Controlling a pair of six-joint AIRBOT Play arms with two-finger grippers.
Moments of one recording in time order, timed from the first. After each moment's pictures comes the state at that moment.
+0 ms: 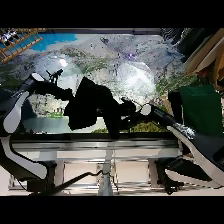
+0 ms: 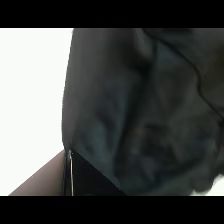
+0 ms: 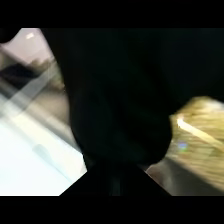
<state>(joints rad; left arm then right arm) 0.05 -1.79 1.31 0.87 -1.21 -1.06 0.43 -1.30 0.73 -0.86 0.93 1.35</state>
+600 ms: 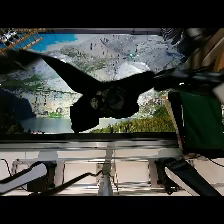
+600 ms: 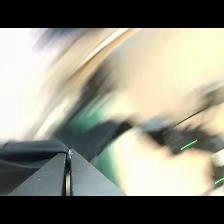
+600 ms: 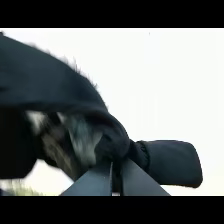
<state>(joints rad) 0.42 -1.23 1.31 -0.04 -1.50 -0.94 0.27 -0.85 1.37 -1.36 1.21 1.51</state>
